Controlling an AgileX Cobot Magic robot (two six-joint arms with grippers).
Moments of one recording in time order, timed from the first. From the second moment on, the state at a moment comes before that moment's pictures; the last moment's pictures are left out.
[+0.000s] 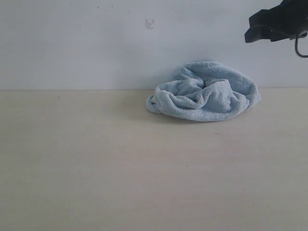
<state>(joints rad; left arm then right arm) 0.20 0.00 0.00 -0.03 0.05 -0.03 -0.05 1.84 -1.65 0.55 0.71 -0.59</state>
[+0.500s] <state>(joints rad) 0.20 0.00 0.00 -0.03 0.05 -0.03 0.09 2.46 -2.24 0.44 0.63 -0.77</state>
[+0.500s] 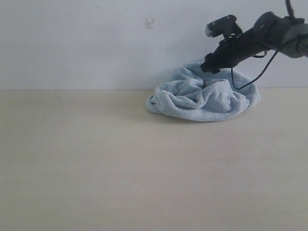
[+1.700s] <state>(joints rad) 0.20 0.00 0.00 -0.03 0.05 -0.03 0.08 2.53 -2.28 0.40 0.34 -0.65</state>
